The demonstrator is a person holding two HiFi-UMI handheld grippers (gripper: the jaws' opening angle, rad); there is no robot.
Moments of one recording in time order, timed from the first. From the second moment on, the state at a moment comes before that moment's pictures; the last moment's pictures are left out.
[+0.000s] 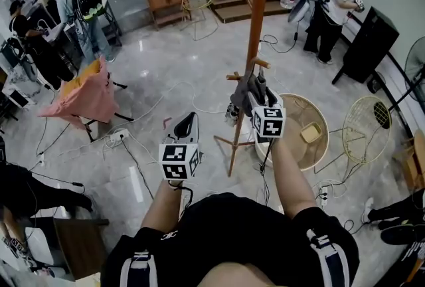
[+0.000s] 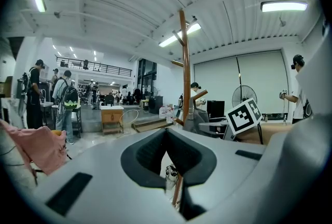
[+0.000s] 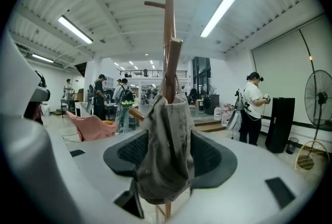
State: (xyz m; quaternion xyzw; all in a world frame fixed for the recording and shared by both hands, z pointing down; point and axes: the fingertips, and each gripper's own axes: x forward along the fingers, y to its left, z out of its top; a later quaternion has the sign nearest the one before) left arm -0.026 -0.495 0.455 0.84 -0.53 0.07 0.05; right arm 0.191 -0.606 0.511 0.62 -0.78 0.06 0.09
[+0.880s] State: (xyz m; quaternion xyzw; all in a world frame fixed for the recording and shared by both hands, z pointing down) left arm -0.017 -0.503 0.455 0.85 -0.52 0.07 0.06; right arm 0.196 -0.584 0.451 0.63 -0.78 0.06 0.01
